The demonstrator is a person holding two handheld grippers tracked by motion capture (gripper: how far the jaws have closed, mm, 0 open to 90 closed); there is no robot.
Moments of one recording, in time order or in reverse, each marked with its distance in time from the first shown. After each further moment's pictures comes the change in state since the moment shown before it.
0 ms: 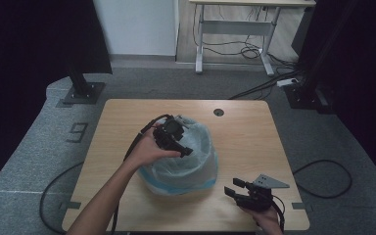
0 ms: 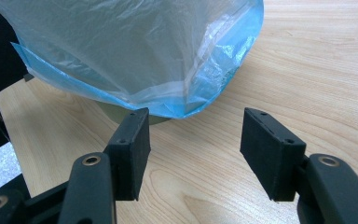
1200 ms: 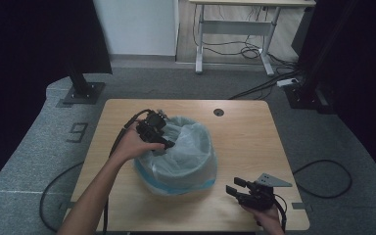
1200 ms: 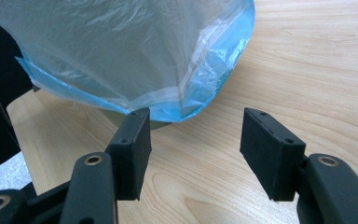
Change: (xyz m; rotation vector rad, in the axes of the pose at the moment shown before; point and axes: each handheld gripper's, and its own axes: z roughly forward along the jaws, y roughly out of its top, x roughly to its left) left arm 0.044 -0.029 -0.013 0.043 0.047 -0.146; right arm -0.007 0.001 -0.003 -0.017 0.022 0.052
